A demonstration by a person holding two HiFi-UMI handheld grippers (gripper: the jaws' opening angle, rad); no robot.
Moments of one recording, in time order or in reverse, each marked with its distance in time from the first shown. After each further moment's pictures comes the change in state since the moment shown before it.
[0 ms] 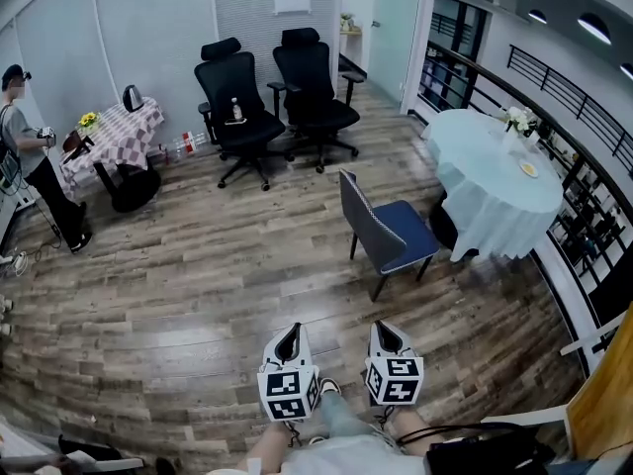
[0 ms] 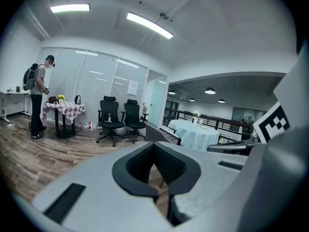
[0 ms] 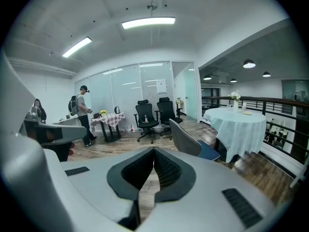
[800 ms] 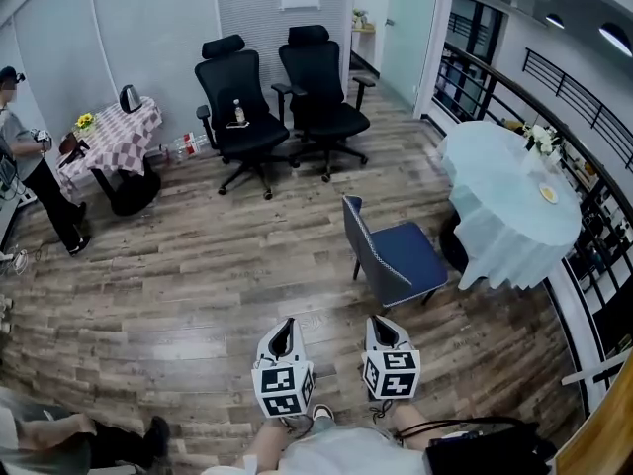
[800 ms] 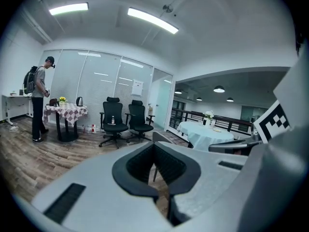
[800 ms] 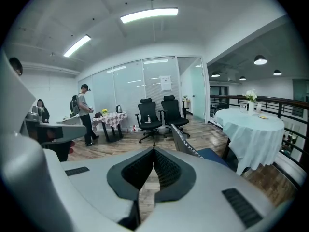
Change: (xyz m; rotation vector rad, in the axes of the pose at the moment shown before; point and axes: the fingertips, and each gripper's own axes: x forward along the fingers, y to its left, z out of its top) left arm 0.155 0.031 0.061 -0.003 -0.003 0.078; right arm 0.154 -0.052 0.081 -0.032 0.028 0.076
